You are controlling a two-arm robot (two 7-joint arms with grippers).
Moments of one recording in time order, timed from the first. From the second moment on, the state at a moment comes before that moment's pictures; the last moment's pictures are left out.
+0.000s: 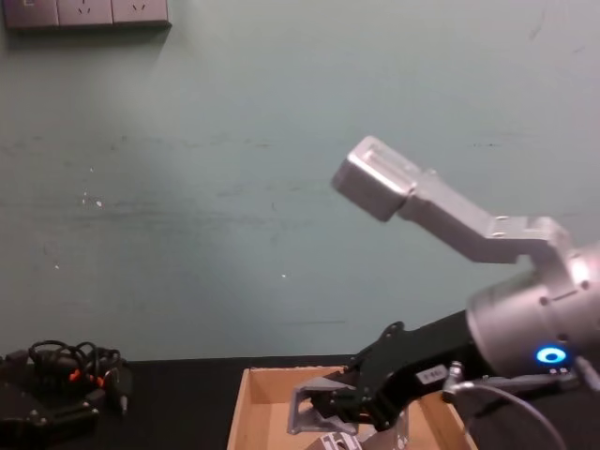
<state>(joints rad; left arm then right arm) -0.20 0.60 0.45 -1.41 -0.25 -0.12 0.03 0.68 0.39 -0.74 -1.31 0.08 0.33 0.63</state>
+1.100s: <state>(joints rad) -0.20 0.60 0.45 -1.41 -0.25 -0.12 0.03 0.83 0.15 -0.67 -0.82 0.16 0.23 0.71</state>
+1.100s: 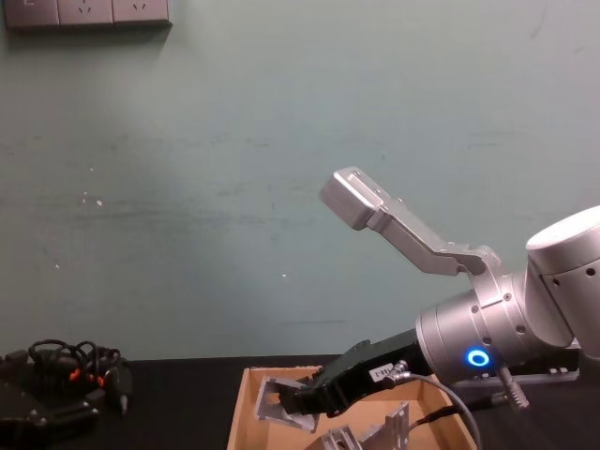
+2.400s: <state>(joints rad) -0.20 0.60 0.45 -1.41 -0.25 -0.12 0.03 0.90 0.07 -0.64 -0.59 0.19 0.21 0.76</state>
